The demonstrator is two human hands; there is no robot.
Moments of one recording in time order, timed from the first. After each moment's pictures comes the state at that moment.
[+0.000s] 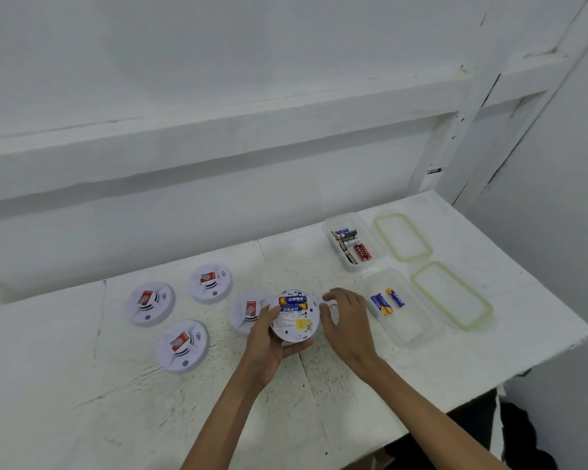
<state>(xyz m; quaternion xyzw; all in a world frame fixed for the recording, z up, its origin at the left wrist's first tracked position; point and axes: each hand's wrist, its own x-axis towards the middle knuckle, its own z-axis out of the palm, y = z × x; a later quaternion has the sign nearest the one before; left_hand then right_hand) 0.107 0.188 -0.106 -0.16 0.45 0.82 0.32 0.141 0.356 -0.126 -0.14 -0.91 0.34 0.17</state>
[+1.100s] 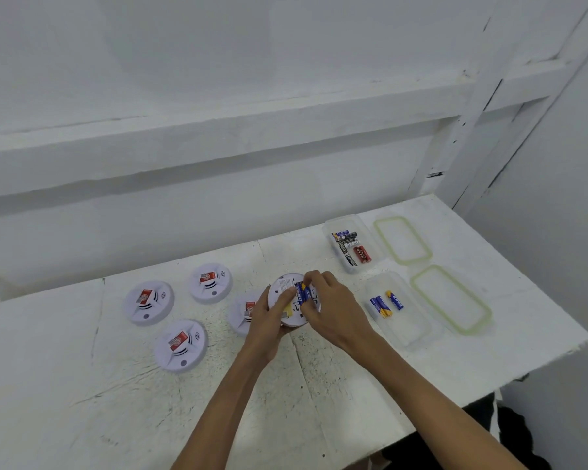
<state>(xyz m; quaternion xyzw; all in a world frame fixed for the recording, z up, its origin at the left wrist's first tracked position) 0.083 0.206 -0.094 -0.09 0.56 0.79 0.22 0.117 0.349 -0.070 -0.01 -0.95 0.30 0.08</state>
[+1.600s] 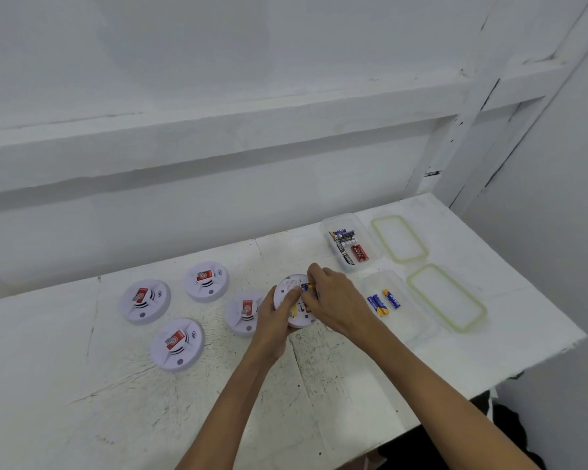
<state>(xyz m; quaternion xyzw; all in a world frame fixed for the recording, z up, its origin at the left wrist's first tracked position) 0.087 0.220 -0.099 -0.09 0.56 0.79 0.22 0.103 0.360 -0.056 -0.01 -0.97 0.24 0.05</state>
